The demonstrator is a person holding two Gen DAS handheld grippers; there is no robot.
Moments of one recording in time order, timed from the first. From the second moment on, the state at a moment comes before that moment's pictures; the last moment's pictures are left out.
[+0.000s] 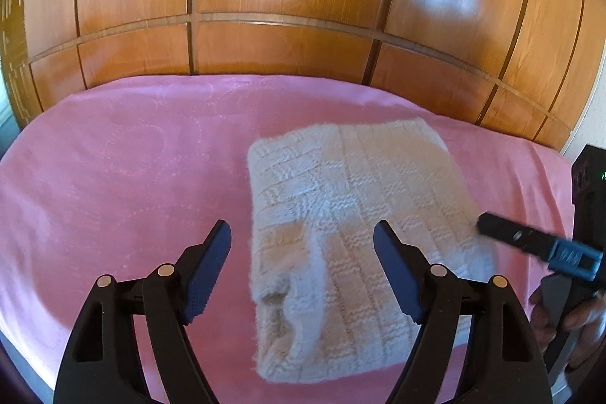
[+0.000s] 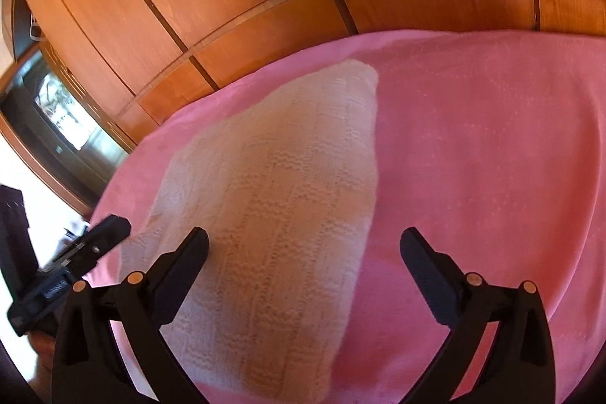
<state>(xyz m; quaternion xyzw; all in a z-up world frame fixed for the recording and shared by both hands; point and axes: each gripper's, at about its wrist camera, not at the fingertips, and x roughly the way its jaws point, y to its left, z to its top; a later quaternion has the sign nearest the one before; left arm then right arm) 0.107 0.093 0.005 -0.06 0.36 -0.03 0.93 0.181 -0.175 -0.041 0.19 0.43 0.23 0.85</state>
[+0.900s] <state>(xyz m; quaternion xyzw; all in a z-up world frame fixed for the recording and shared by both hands) 0.143 0.153 -0.071 -0.31 0.42 -0.25 0.82 0.210 -0.170 -0.059 0.27 0.46 0.32 0.78</state>
